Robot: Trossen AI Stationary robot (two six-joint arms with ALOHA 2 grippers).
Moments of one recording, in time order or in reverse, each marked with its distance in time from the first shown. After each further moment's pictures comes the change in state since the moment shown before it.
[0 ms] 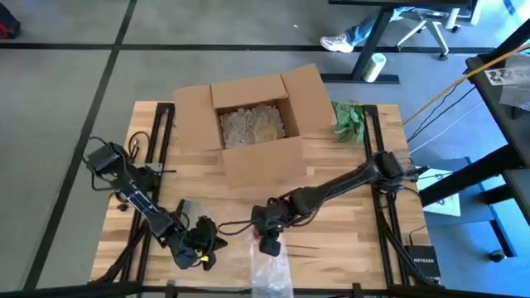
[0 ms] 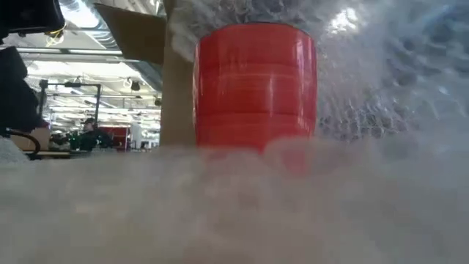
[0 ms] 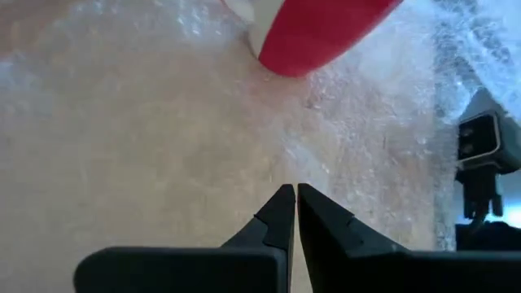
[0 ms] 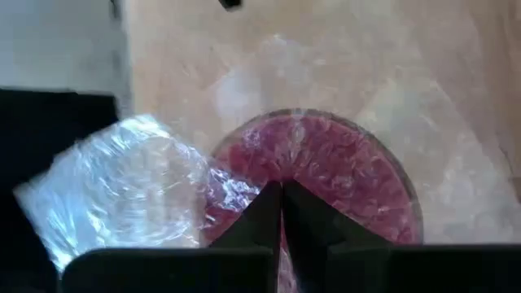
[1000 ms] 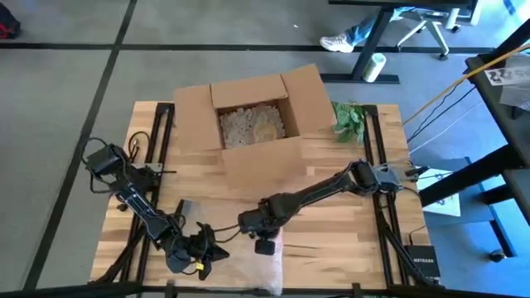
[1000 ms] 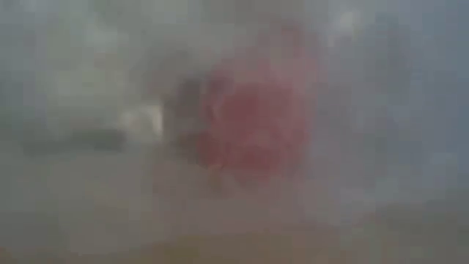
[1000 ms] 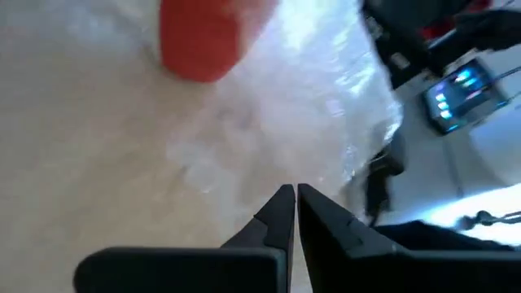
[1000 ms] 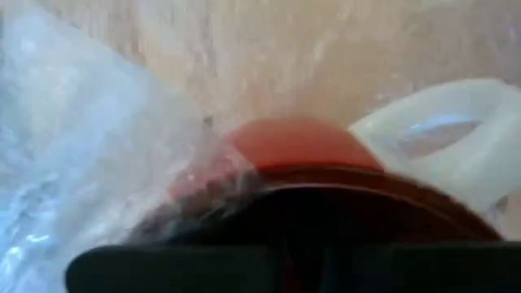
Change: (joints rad) left arm -0.035 0.032 0.002 0.284 -0.005 0.116; right arm -0.025 0.184 0.225 -0.221 0.010 -0.117
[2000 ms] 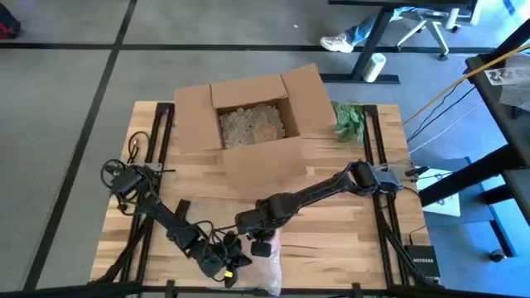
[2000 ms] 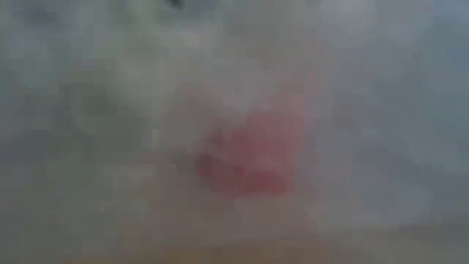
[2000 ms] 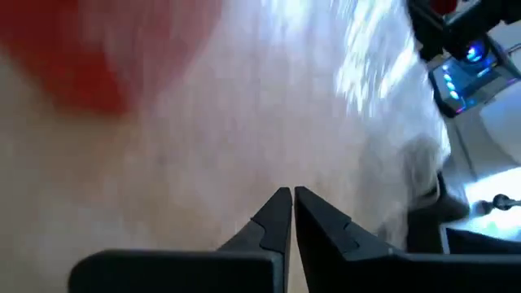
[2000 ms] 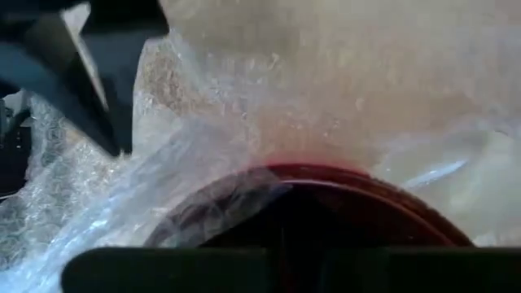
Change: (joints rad) left arm 0.160 0.279 0.251 0.040 0.139 0.180; right arm 0.000 0.000 0.000 0.090 -0.010 -0.019
